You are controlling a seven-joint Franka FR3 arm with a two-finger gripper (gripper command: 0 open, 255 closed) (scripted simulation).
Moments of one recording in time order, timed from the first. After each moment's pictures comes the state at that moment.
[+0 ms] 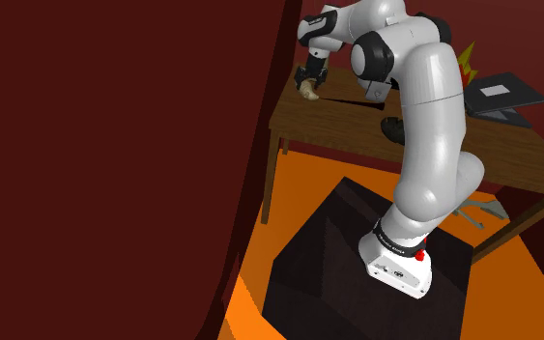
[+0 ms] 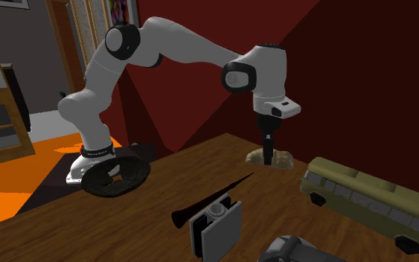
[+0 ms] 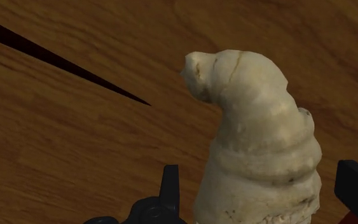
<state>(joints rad) -0.31 0.64 -0.44 -1.39 0.39 2.04 -0.26</state>
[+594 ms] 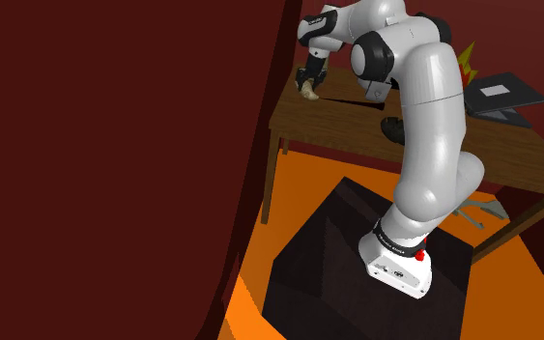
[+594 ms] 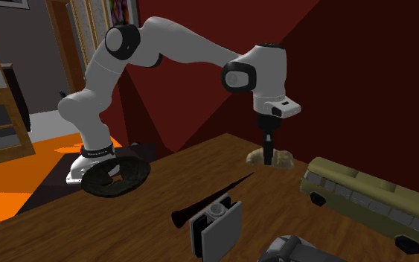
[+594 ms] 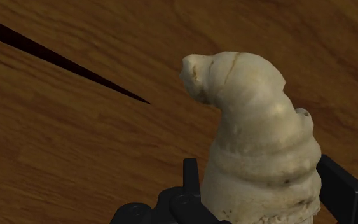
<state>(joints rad) -0.31 0.64 -0.44 -1.39 0.39 2.04 -0.26</state>
